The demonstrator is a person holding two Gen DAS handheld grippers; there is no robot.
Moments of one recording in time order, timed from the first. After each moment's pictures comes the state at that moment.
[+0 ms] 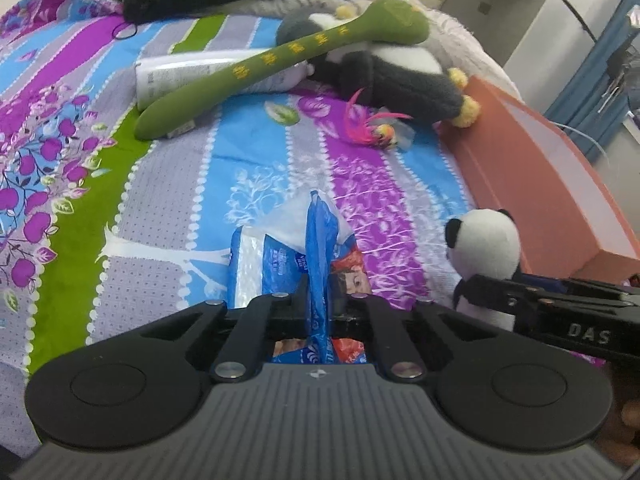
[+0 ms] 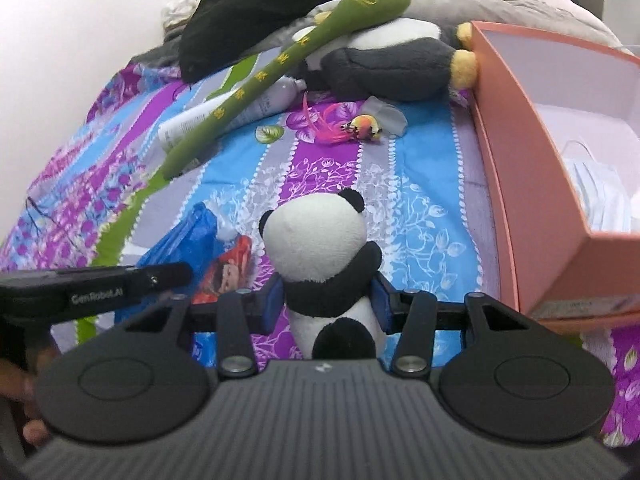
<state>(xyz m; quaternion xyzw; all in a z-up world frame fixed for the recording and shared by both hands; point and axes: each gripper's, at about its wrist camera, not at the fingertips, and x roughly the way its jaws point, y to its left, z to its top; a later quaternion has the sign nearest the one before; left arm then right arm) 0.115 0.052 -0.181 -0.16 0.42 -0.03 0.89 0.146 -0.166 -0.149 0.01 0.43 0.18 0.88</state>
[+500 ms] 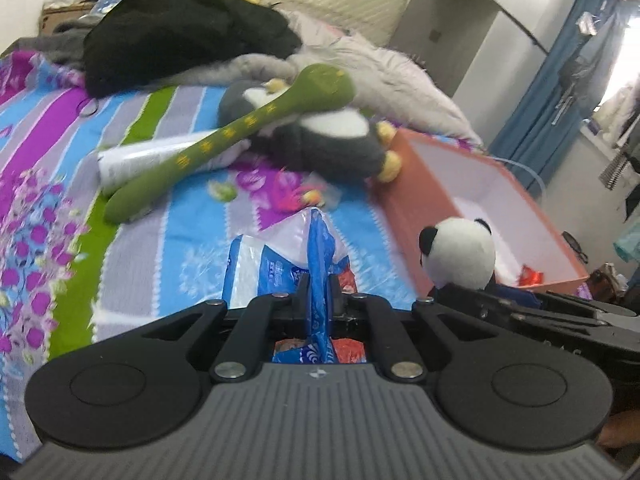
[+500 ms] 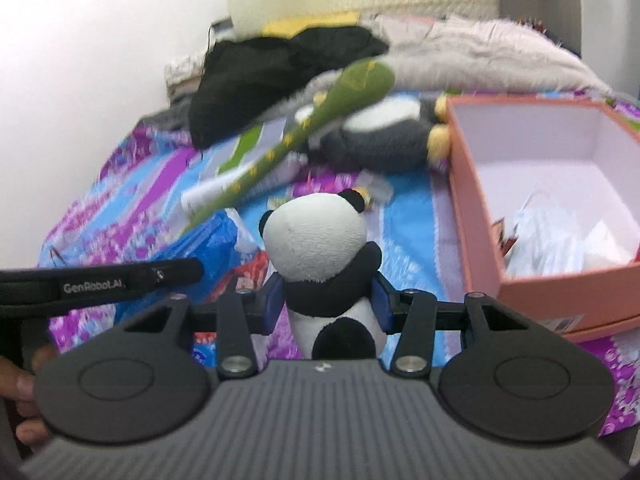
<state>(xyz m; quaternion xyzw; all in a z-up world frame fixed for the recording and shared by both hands) 0.099 0.025 -0.093 -0.14 0.36 -0.09 0.92 0.116 -0.190 -0.078 0.04 0.35 0.17 0.92</state>
